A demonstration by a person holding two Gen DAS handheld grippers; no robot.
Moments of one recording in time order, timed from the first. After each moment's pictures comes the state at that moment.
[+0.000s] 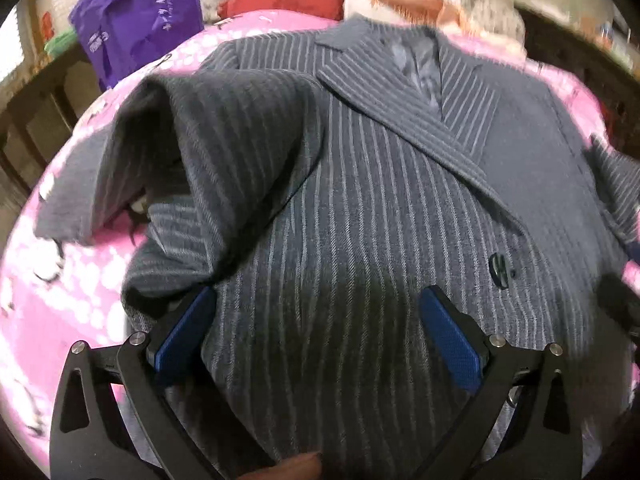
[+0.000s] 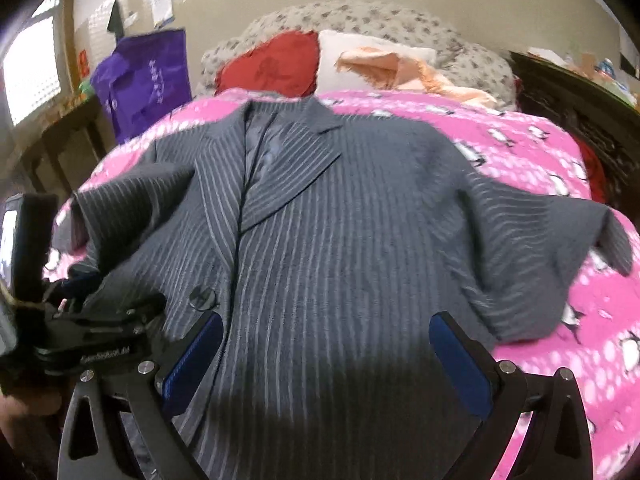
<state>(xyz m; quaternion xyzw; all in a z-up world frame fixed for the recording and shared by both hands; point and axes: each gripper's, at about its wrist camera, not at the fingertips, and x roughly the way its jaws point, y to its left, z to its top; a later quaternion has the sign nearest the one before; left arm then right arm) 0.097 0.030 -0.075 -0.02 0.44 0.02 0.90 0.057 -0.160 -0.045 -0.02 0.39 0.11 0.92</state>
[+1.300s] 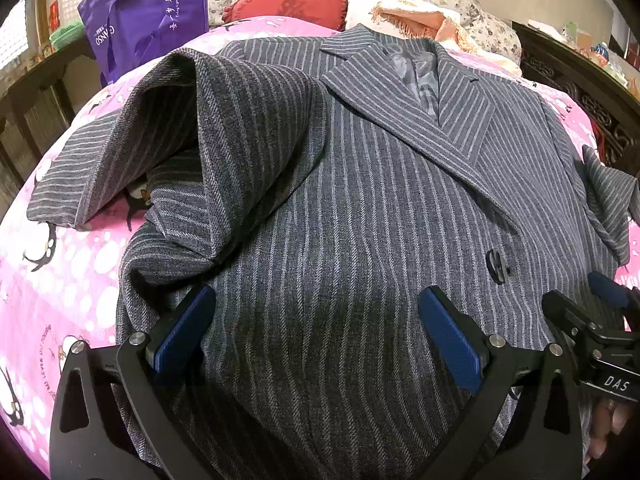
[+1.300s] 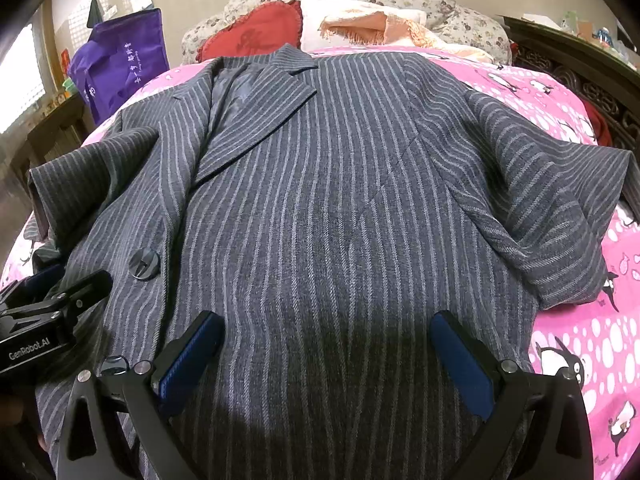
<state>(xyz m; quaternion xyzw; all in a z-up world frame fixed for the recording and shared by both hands) 0.093 0.030 -0.079 -0.03 0.44 0.02 0.90 0.077 -0.175 -0.093 0.00 0.43 0.10 0.90</state>
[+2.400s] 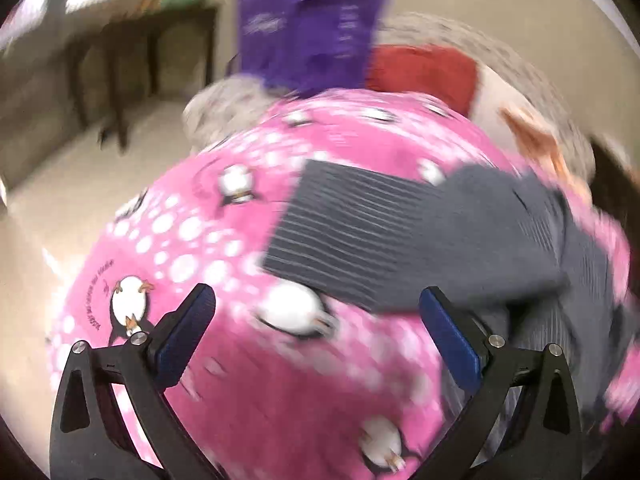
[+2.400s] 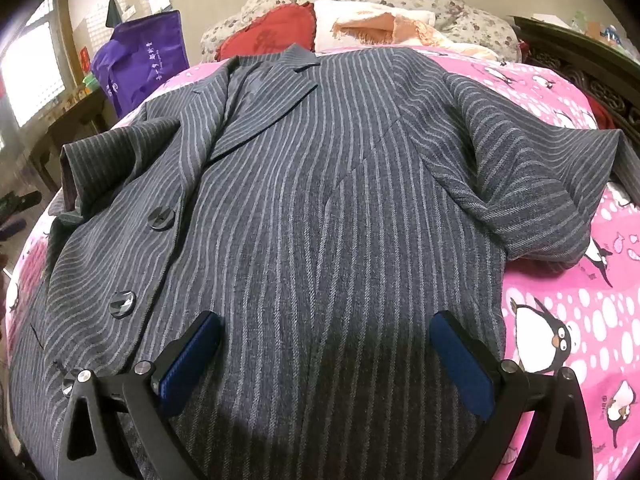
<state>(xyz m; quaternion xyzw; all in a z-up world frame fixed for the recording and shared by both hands) 0.072 0.251 -0.029 -0.19 0.38 0.14 0.90 0.040 -0.201 -0.095 0.01 0.42 0.14 0.90</state>
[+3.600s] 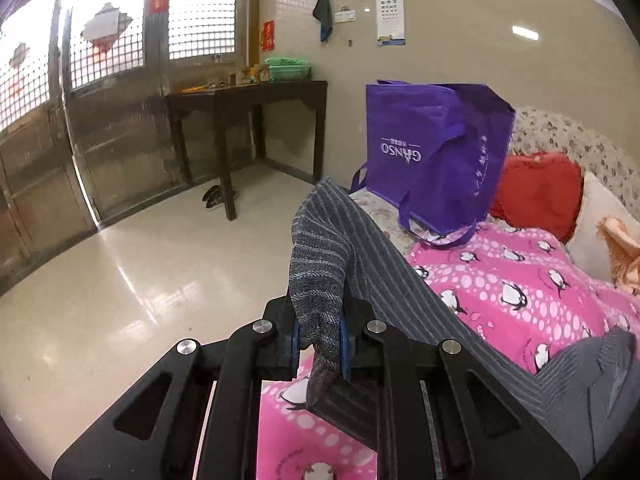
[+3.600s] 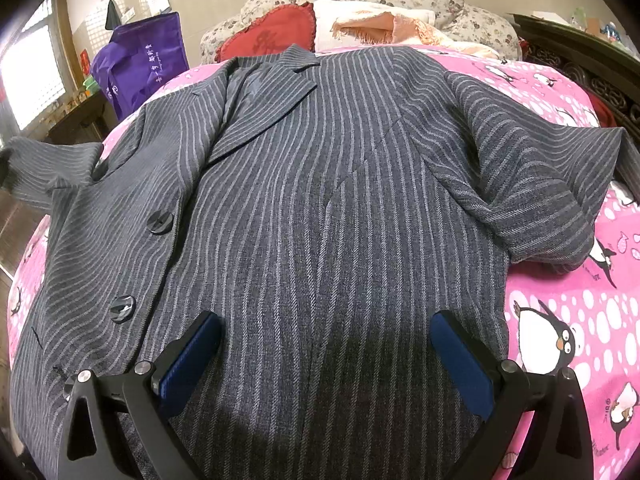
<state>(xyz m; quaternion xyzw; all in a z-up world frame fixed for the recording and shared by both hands) 0.087 0.355 0.108 -0.11 0.26 0.33 0.90 0.041 -0.201 -0.096 0.01 0.42 0.14 0.90</state>
